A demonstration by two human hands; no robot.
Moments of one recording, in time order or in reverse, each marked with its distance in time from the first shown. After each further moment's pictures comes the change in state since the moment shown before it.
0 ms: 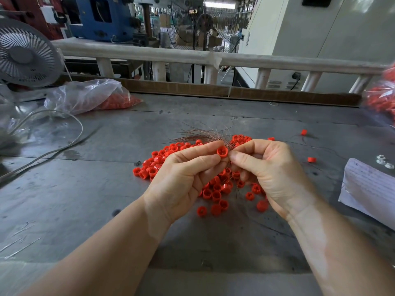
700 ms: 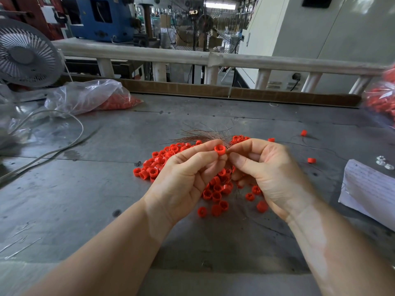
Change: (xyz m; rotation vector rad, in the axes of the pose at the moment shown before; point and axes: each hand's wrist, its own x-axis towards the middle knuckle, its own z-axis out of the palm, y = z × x) left_hand 0.002 -0.003 0.000 -0.084 0.026 0.008; right_hand 0.000 0.001 0.001 0.043 -0.052 0.022
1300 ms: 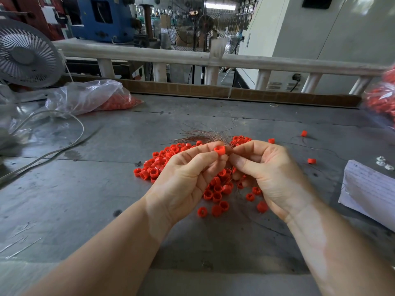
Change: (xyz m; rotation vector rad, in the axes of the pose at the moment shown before) left_hand 0.001 -0.001 -0.001 0.007 -0.051 0.008; right_hand 0.001 0.002 0.001 0.022 0.036 0.042
